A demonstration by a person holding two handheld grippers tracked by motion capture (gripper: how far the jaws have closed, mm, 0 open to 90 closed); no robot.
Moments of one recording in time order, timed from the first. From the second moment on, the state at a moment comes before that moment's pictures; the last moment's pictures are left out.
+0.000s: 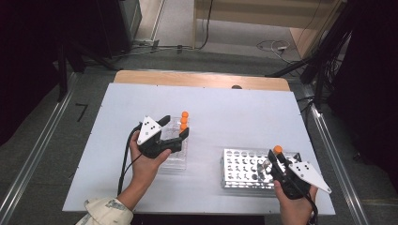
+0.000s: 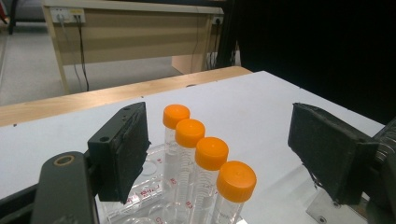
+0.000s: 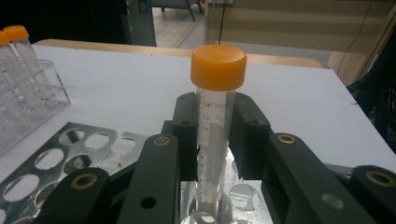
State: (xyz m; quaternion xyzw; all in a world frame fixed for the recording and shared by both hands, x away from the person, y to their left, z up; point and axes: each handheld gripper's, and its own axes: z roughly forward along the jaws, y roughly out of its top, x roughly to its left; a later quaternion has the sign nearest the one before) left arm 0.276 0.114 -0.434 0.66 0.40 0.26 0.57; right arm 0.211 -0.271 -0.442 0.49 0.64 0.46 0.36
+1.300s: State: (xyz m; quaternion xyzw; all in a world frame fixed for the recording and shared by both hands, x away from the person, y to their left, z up) left arm 0.261 0.095 -0.410 0.68 0.34 0.19 0.62; right arm 0.259 -0.121 -0.425 0.35 0.76 0.50 0.23
